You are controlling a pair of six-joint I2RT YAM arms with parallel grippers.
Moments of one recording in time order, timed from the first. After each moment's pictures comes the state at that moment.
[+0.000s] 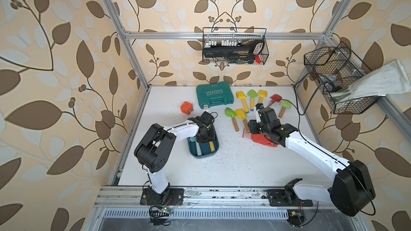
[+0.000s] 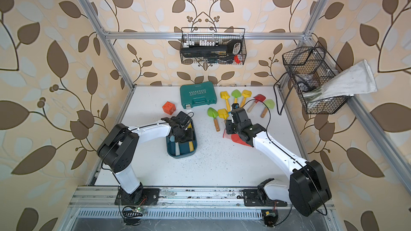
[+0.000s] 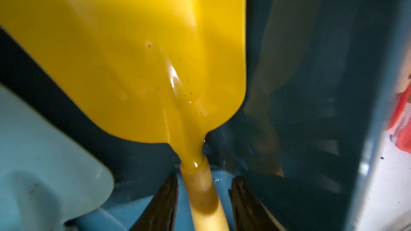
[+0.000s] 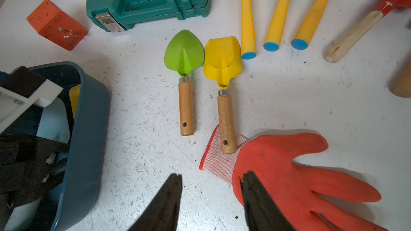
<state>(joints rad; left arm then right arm) -0.63 1.77 1.04 -0.50 0.17 -0.71 0.44 1.28 0.88 -0.40 0.13 0.35</state>
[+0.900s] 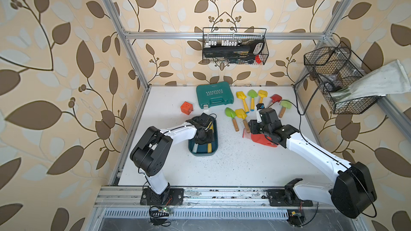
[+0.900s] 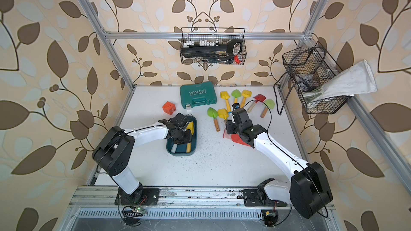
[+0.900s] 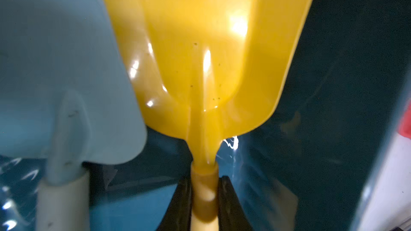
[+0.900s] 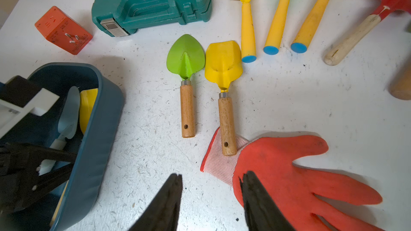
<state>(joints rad) -0.63 1.67 0.96 -0.48 0.16 -0.68 0.44 1.26 0.86 -0.38 0.12 0.35</state>
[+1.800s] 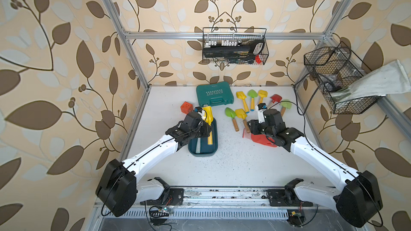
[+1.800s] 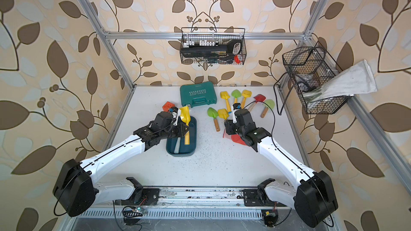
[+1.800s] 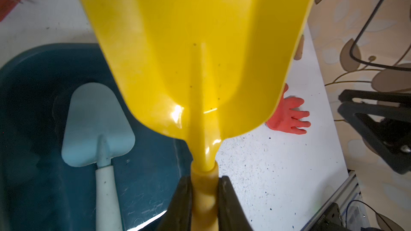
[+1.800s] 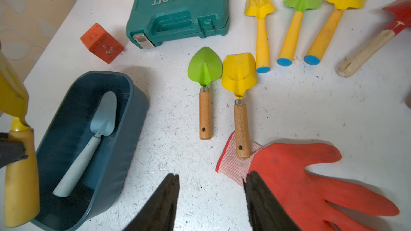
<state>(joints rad) -0.63 1.23 0.84 -0.29 0.14 -0.60 0.44 1.17 0.83 -0.34 0.03 0.34</state>
